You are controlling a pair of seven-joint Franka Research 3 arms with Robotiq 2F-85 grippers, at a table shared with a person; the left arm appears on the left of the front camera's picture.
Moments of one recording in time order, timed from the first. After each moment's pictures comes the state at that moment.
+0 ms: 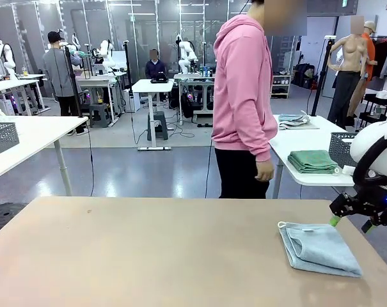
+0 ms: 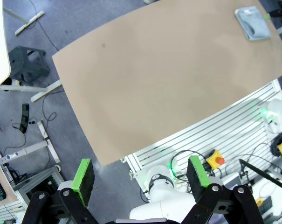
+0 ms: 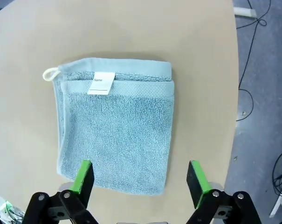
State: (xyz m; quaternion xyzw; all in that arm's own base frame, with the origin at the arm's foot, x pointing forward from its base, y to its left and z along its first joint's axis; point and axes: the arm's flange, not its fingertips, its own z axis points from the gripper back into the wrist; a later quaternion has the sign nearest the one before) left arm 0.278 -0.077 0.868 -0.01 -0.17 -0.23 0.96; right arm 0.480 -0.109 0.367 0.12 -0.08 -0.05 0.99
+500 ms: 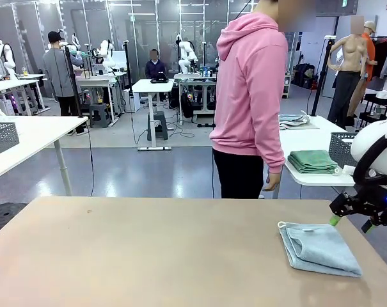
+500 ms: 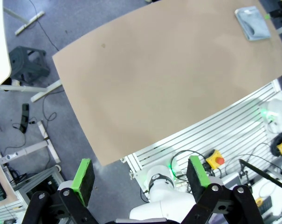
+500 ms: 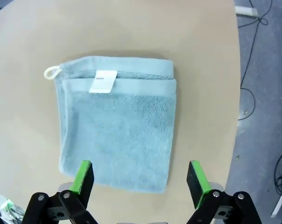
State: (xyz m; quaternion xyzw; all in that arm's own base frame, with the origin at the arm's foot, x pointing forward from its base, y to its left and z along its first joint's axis) left arm 0.278 -0.077 0.868 -0.01 -0.17 -0.23 0.96; right arm 0.476 -0.109 0.375 0.13 -0.07 -0.05 0.99
